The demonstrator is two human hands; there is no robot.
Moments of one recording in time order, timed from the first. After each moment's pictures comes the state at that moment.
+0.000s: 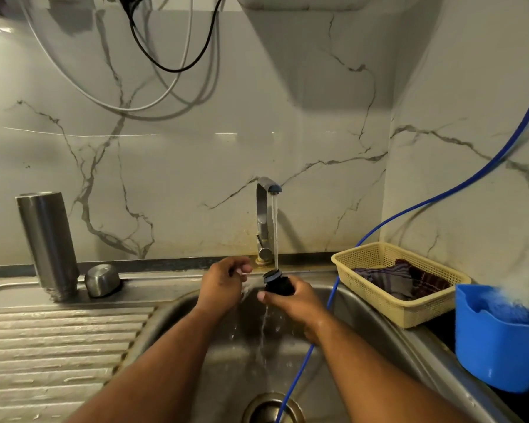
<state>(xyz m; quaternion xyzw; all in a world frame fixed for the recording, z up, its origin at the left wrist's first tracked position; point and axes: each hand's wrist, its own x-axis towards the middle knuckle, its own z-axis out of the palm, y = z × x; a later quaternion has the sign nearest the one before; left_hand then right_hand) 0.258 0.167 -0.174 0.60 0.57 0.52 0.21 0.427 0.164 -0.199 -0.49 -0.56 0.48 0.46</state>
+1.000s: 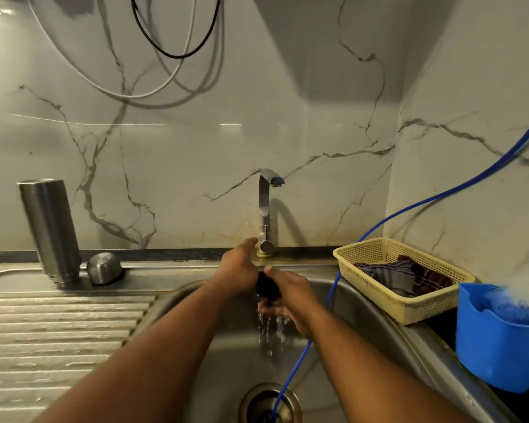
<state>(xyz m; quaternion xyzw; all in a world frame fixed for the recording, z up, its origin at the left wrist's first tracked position) 0.279 0.160 -0.143 0.69 0.61 0.36 0.16 0.418 0.173 -0.203 -0.46 -0.52 0.55 0.46</state>
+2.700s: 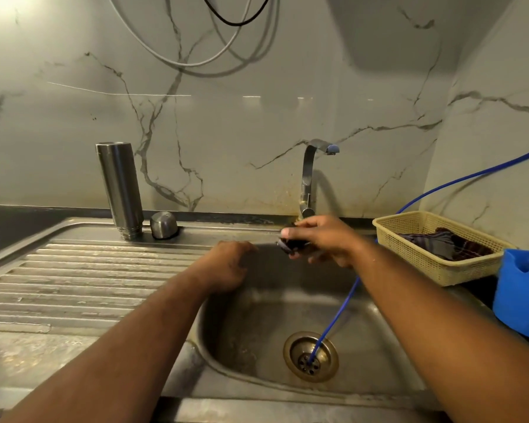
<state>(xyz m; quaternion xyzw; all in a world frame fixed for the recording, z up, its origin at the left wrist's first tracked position) 0.166 0.072 -0.162 0.75 0.63 0.19 0.09 0.393 0.127 -0.129 -0.47 -0.69 0.43 0.33</state>
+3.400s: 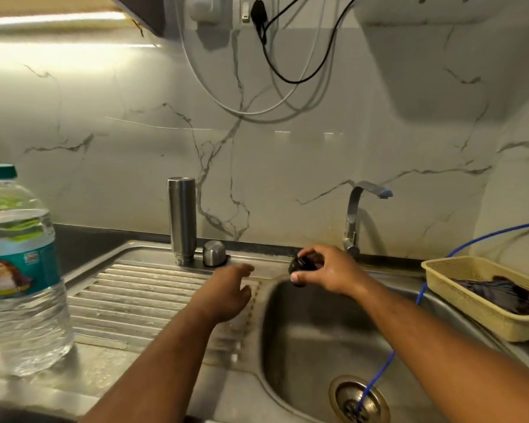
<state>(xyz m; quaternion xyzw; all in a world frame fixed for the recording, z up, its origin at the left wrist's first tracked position) 0.078 0.042 -0.159 0.69 0.67 0.28 0.05 0.316 0.125 -0.123 -0.47 -0.80 0.22 0.28</state>
